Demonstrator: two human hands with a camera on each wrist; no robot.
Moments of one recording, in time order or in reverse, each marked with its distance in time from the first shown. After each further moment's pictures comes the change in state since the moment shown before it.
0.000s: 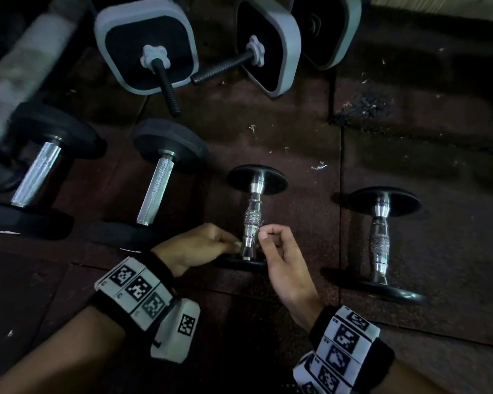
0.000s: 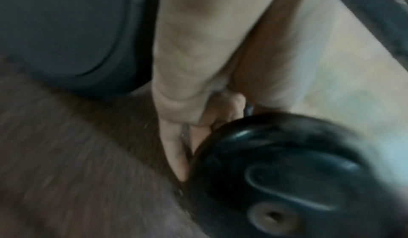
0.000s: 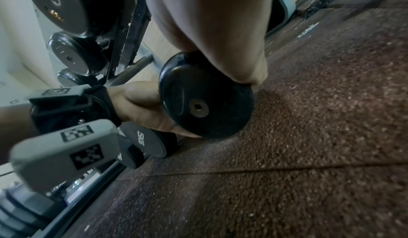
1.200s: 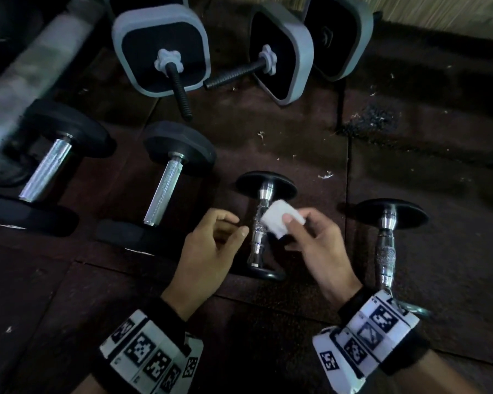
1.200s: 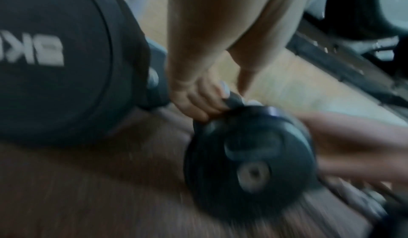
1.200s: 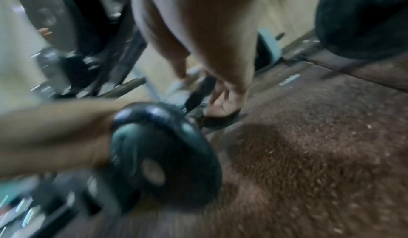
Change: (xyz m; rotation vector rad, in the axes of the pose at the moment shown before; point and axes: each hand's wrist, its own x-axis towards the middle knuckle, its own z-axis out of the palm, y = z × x) left_hand -0.026 0.002 0.035 -0.177 0.689 0.405; right_hand 0.037 -0.023 -0.036 0.034 0.027 -0.105
